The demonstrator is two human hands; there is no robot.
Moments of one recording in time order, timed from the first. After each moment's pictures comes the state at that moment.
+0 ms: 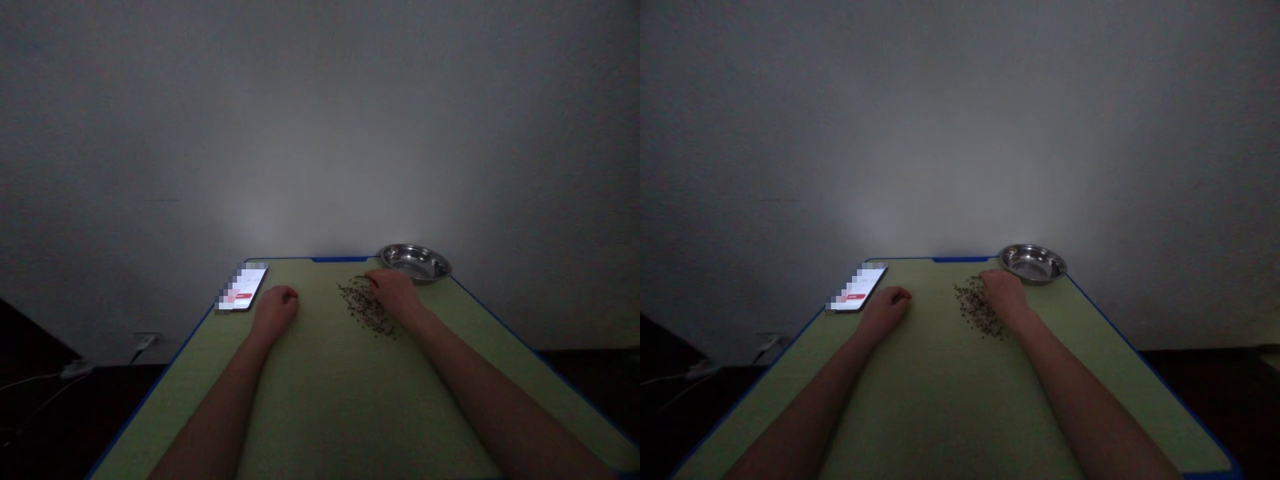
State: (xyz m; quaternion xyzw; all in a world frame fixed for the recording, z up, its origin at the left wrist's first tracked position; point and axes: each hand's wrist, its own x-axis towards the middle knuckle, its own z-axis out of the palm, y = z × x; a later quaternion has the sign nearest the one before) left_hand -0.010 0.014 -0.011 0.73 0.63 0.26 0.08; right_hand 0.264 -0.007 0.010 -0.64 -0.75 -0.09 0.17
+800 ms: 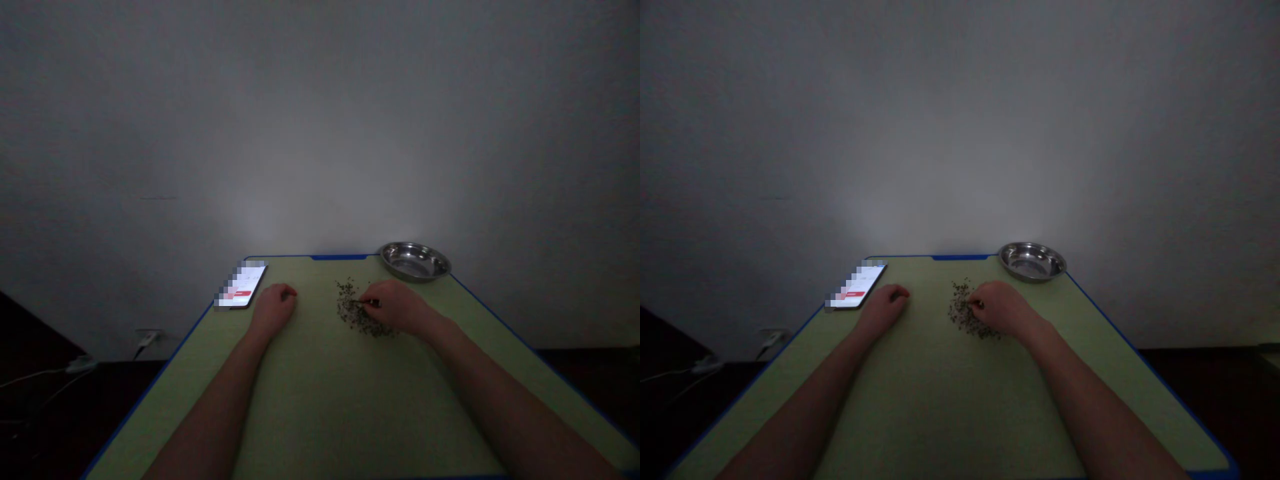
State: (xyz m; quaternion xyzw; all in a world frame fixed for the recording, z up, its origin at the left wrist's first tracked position) left_hand -0.012 0.013 -0.012 0.73 0.62 0.28 0.08; right_hand 0.261 -0.042 0.027 -0.49 -0.86 -0.01 0.15
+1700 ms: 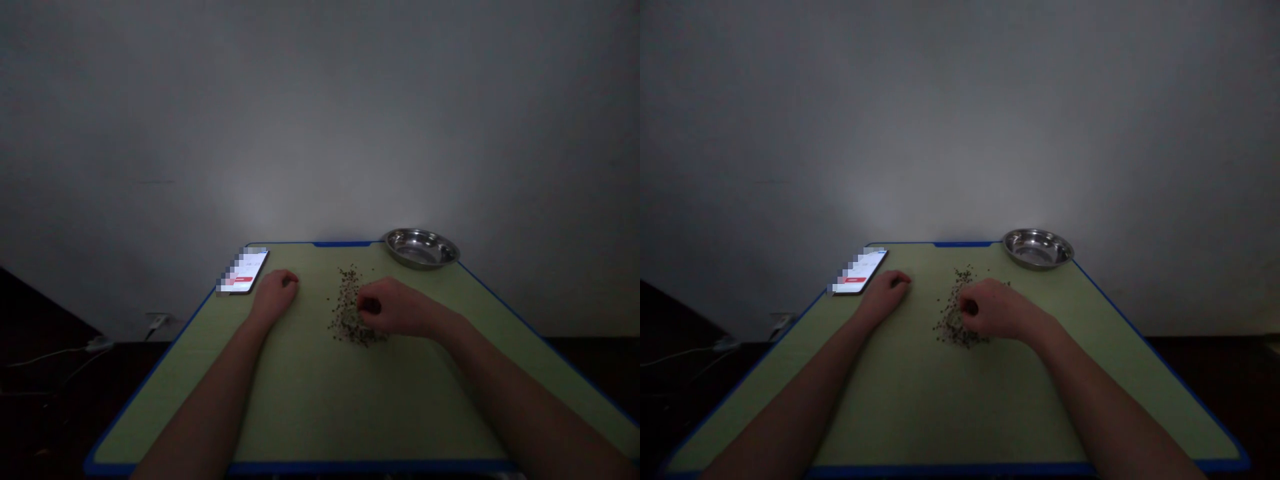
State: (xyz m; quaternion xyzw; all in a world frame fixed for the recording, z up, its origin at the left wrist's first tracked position) left_hand -0.010 0.011 -0.007 0.73 0.62 0.27 0.09; right_hand 0.245 -0.071 0.039 -0.44 -0.87 0.14 0.18
